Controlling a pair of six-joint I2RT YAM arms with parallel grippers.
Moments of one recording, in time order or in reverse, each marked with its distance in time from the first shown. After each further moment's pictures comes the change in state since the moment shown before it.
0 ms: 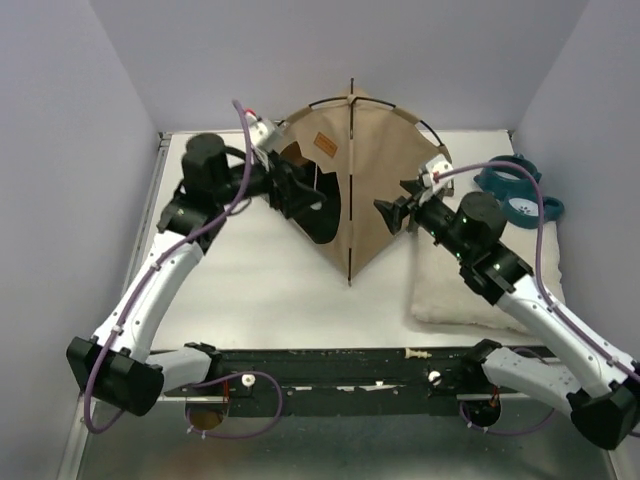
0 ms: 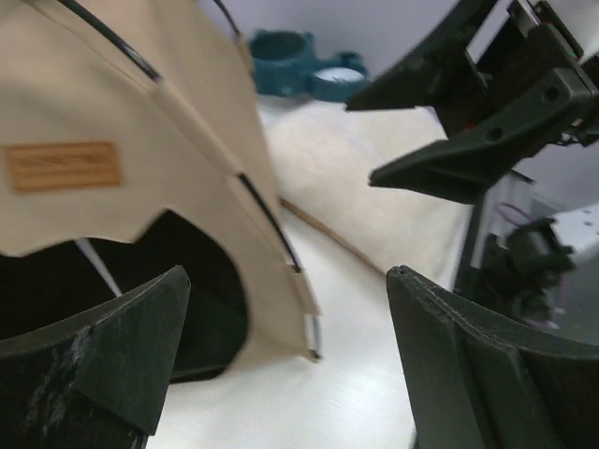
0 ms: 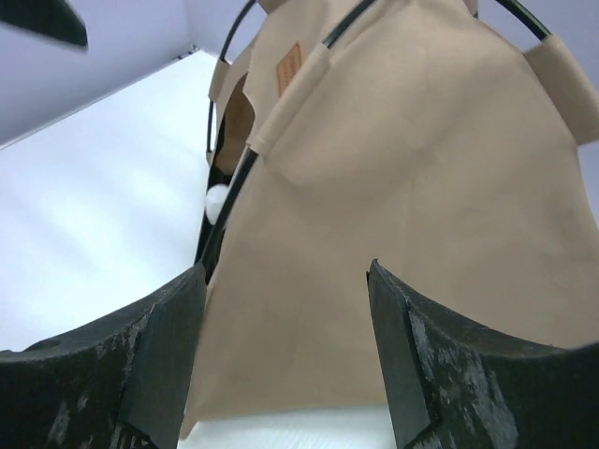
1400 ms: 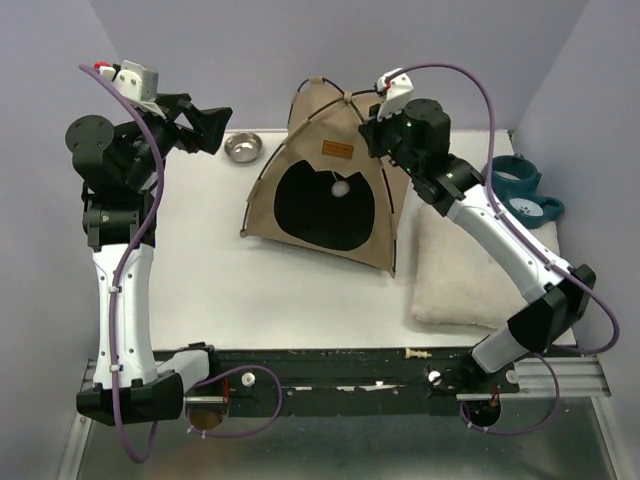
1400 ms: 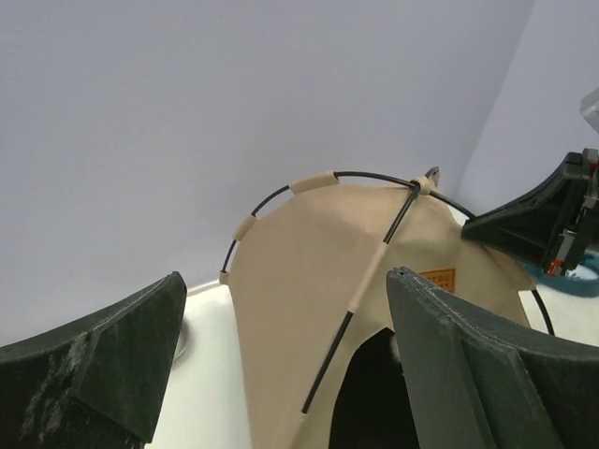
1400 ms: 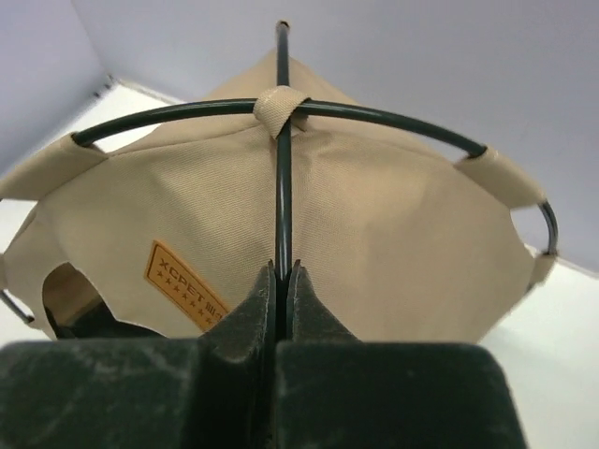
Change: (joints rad) left arm 0.497 -0.037 0.311 0.019 -0.206 -0.040; right arm -0.011 0.669 0.771 -0.234 0.195 0.066
